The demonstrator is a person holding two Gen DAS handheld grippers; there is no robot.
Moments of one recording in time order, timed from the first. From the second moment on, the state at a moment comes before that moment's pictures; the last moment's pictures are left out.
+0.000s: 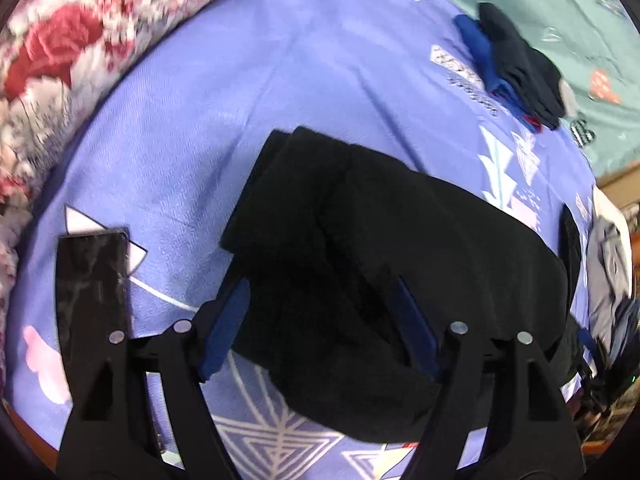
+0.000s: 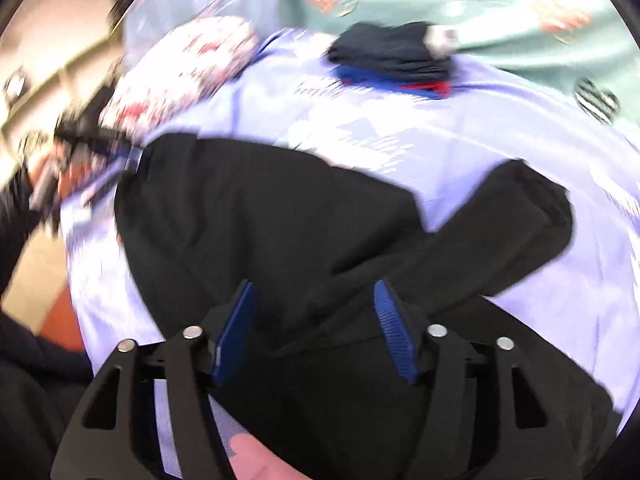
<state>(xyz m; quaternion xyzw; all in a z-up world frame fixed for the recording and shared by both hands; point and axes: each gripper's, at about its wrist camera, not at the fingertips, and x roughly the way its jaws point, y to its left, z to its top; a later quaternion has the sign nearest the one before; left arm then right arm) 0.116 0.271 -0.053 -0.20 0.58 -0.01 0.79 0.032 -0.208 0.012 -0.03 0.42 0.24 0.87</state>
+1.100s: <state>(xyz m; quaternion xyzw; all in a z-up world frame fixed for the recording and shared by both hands) 0.117 0.272 -0.029 -0.29 0.53 0.01 0.79 0.039 -0.168 -0.007 -0.08 0.43 0.25 0.86</state>
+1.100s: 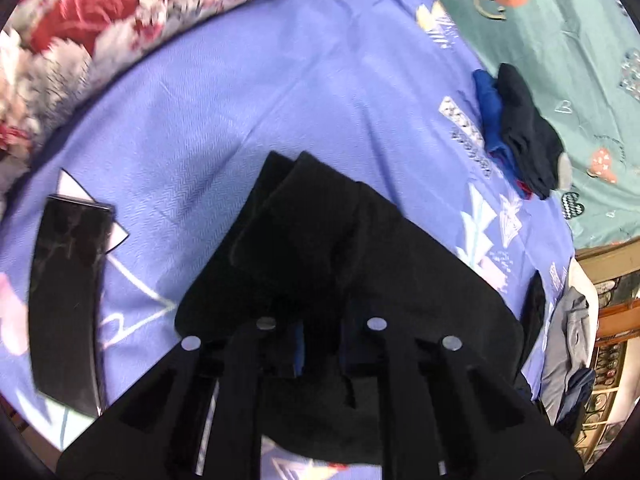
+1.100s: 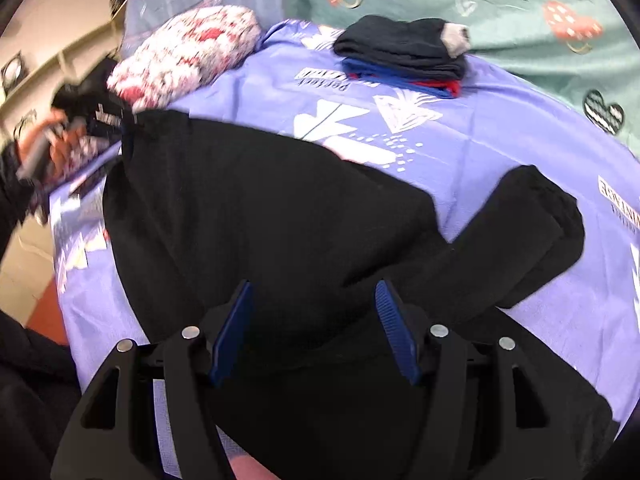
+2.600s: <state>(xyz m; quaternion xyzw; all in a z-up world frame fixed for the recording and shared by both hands) 0.058 0.223 -0.062 -0.20 0.55 0.05 0.81 0.037 -0.121 -0.040 -0.25 0.49 0.38 0.74</state>
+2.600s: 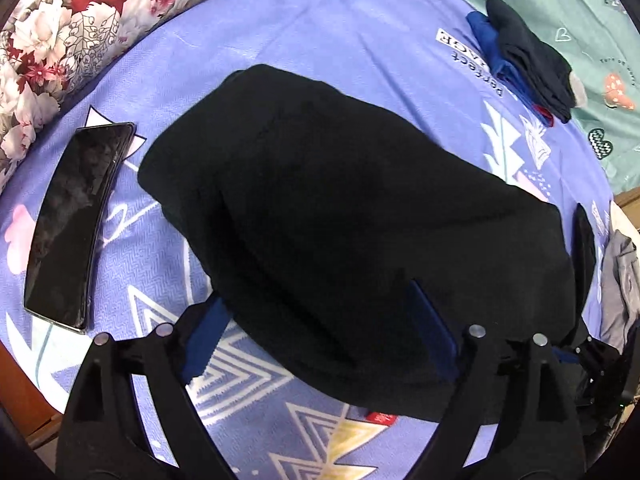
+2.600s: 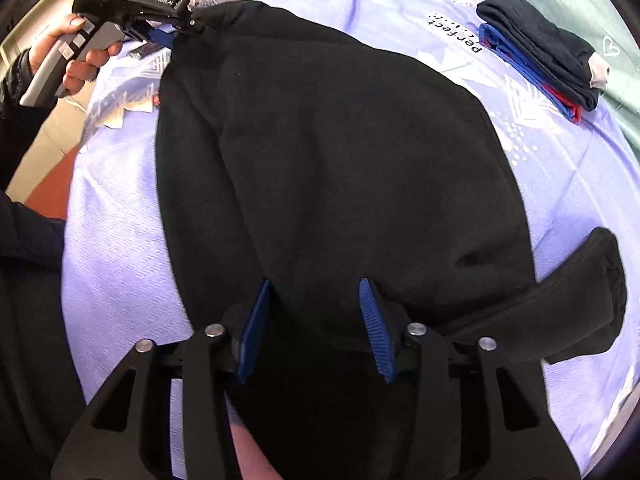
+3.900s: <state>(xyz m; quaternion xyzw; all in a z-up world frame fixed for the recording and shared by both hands) 0.036 0.206 -0.029 -0.08 0.54 0.00 0.84 0.014 -0.172 0.029 -0.15 0.48 0.38 0.78</state>
